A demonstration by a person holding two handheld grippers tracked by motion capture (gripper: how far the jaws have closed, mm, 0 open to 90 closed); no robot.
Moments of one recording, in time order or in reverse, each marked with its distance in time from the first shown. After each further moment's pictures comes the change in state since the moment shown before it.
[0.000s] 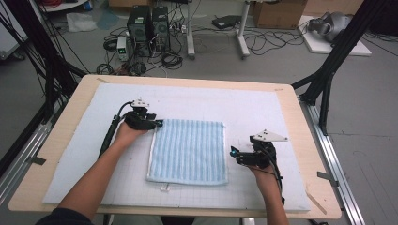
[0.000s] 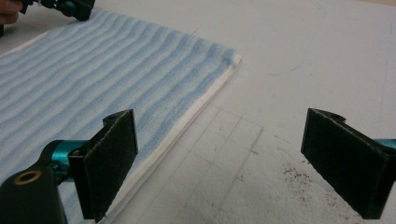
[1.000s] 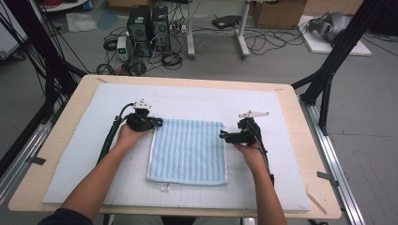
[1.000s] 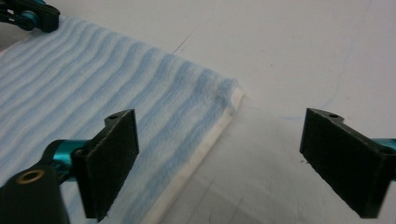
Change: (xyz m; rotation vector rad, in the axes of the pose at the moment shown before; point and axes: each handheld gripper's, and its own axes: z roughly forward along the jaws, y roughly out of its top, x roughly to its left) left arm -0.004 -0.001 0.001 -0.015 -0.046 -0.010; right arm -0.020 0.042 0.074 0.119 0.052 0.056
